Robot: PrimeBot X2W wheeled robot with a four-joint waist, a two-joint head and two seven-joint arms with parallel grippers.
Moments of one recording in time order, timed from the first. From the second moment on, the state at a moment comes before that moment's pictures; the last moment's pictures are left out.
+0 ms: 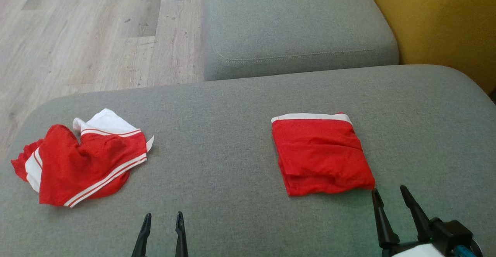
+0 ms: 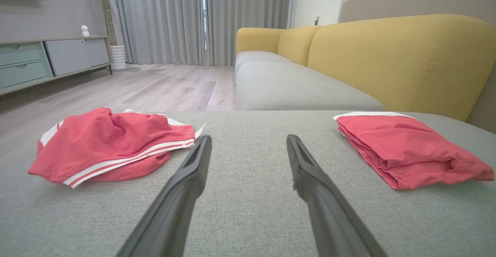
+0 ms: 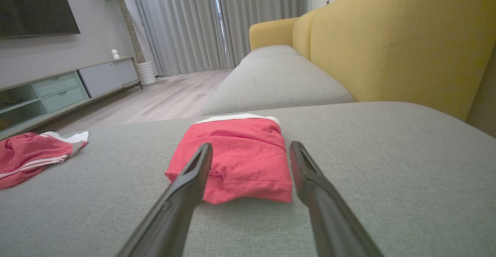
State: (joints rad) left arm 0.25 0.06 -0.29 0.13 -0.17 0.17 -0.25; right arm 0.18 -0.10 0.09 0.23 0.19 0.13 -0.25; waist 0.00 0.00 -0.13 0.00
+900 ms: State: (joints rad) left arm 0.08 0.06 -0.36 0.07 -0.18 0.18 -0.25; right arm -0.02 -0.20 0.11 0.30 0.25 0.13 -0.25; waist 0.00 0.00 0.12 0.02
